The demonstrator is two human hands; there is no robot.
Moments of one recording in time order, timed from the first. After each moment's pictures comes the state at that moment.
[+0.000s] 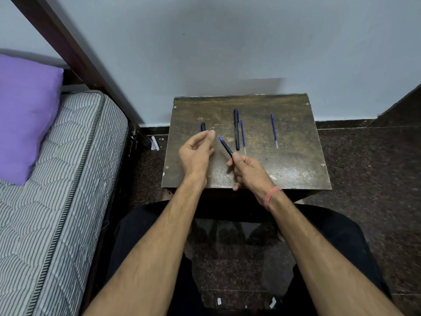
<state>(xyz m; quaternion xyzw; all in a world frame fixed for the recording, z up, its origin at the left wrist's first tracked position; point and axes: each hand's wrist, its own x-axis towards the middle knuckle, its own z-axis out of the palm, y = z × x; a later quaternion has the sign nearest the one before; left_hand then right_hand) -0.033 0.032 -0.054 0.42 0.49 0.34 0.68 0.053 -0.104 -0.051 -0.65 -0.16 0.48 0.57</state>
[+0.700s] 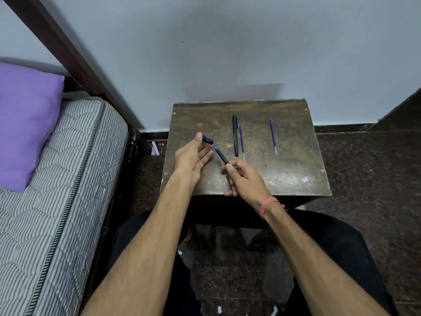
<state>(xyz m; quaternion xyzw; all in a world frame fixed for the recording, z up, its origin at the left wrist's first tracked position) -0.028 0.063 -0.042 0.29 0.51 0.26 0.76 0.046 -0.105 -0.060 -0.68 -0.22 0.43 0.55</state>
